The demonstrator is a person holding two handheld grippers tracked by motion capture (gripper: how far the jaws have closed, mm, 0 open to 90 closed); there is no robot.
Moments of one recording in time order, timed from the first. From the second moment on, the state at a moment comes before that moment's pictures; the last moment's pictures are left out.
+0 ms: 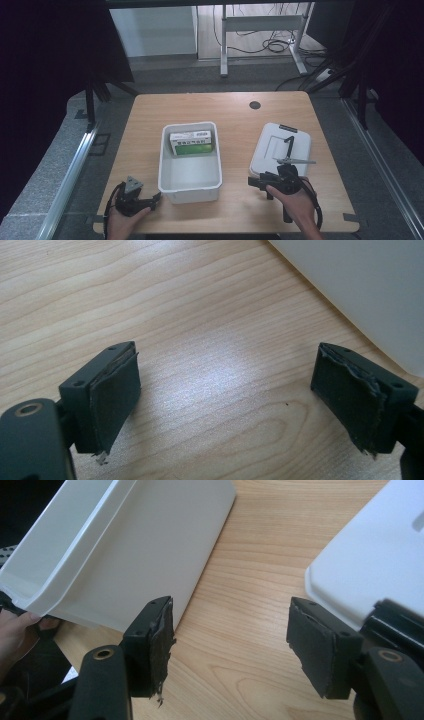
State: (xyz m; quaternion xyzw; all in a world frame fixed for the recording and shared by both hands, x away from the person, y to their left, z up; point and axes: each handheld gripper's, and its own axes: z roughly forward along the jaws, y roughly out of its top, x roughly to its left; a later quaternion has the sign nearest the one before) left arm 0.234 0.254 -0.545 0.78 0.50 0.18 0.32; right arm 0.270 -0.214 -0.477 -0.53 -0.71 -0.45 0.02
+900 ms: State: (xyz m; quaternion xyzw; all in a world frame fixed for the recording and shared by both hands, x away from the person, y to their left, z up) left arm 0.233 0.254 -0.545 0.78 0.50 0.18 0.32; right arm 0.283 -0.223 -0.444 -0.53 -0.71 -0.46 0.00
